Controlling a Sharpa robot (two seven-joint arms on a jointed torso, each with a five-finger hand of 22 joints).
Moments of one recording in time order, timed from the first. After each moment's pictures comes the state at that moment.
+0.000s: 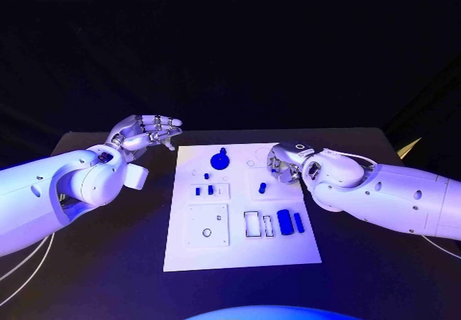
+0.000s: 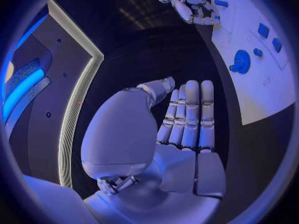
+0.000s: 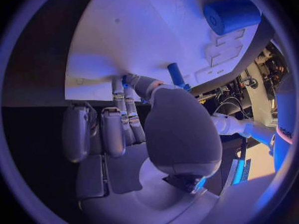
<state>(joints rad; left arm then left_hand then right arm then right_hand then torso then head) 1.21 -0.94 0.00 1.50 -0.16 -0.22 0.32 1.40 -0.21 0.63 0.02 0.07 0.85 0.20 0.30 0.27 0.93 0.13 0.48 0.21 0.99 0.07 1.05 0.51 0.17 0.81 0.16 0.96 0.77 1.21 -0.77 -0.14 1.45 -1.69 -0.31 -0.29 1.35 -0.19 0.64 0.02 0.12 1.06 0.12 0.33 0.35 1.25 0.06 0.13 0.14 1.46 -0.02 1.41 1.31 0.06 1.47 0.08 1.32 1.31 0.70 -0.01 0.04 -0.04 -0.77</state>
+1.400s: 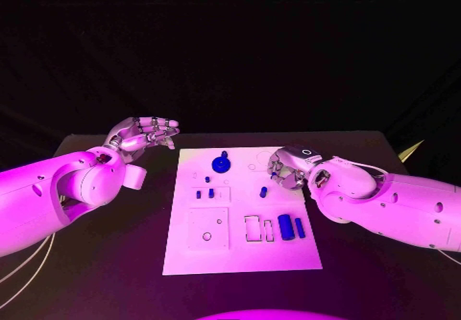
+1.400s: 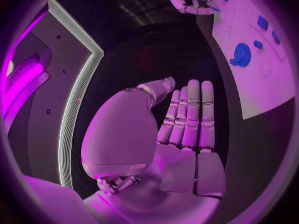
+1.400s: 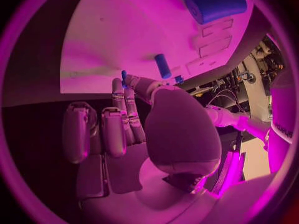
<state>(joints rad) 1.21 -0.93 0.00 1.46 -0.13 -0.20 0.33 1.41 -0.21 0.62 0.02 0.07 0.84 0.21 0.30 0.26 0.89 0.15 0.45 0.17 0.92 0.08 0.90 0.43 0.17 0.75 0.18 0.86 0.71 1.21 -0.84 -0.14 1.57 -1.69 -0.40 -0.31 1.34 -0.17 0.65 0.01 0.16 1.05 0.12 0.35 0.38 1.26 0.06 0.11 0.14 1.47 -0.02 1.41 1.31 0.05 1.47 0.08 1.34 1.31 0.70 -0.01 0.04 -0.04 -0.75</state>
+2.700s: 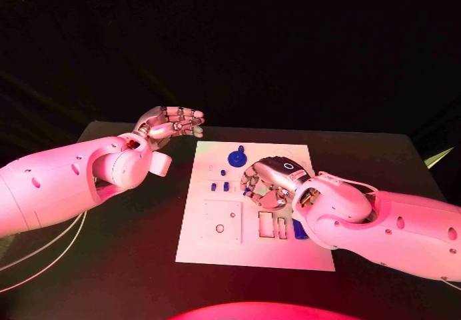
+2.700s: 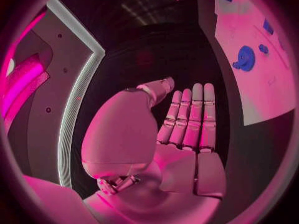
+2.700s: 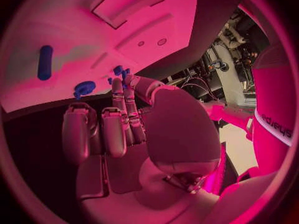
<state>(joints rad) 1.21 -0.90 0.00 1.44 -0.12 -0.21 0.34 1.40 -0.20 0.61 0.03 0.07 0.82 0.21 0.31 0.24 0.85 0.18 0.40 0.11 0.81 0.13 0.68 0.33 0.17 0.69 0.23 0.65 0.59 1.18 -0.75 -0.15 1.75 -1.65 -0.42 -0.29 1.33 -0.18 0.65 0.00 0.16 1.05 0.12 0.35 0.39 1.26 0.06 0.11 0.14 1.47 -0.02 1.41 1.31 0.05 1.47 0.08 1.36 1.31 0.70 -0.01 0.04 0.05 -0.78</state>
